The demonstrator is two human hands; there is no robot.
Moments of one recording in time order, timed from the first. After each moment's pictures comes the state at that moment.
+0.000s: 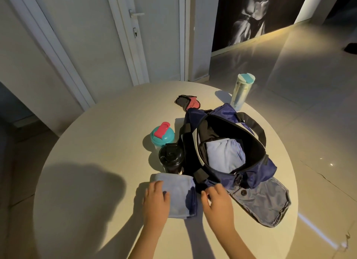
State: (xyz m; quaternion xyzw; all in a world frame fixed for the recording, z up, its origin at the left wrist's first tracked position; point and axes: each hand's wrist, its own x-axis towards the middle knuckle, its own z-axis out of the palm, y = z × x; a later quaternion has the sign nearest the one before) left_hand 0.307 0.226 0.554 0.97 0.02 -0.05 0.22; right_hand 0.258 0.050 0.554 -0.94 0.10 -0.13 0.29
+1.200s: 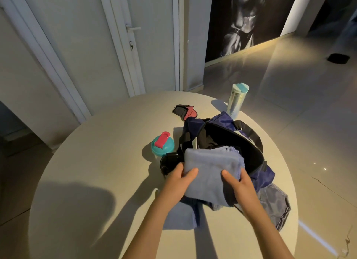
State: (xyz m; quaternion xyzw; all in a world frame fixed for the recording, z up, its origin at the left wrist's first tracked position) left_hand 0.346 0.188 0.649 0.78 -0.07 -0.24 0.58; right_hand 0.275 0.014 0.659 -0.68 0.20 -0.09 0.70
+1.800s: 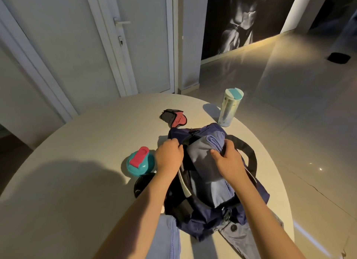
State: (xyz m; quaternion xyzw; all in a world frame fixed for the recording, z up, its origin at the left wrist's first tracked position) left_hand 0.500 0.082 0.637 0.98 -0.09 0.05 0.15; right_hand 0.413 -0.066 0.667 -0.87 0.18 -0.11 0.44
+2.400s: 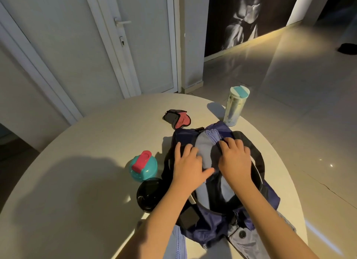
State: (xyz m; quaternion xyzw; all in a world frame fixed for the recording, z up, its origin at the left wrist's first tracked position) left_hand 0.474 0.061 0.614 0.95 -0.30 0.10 0.05; right_hand 0.442 -0.081 0.633 -0.97 0.11 -0.19 0.02
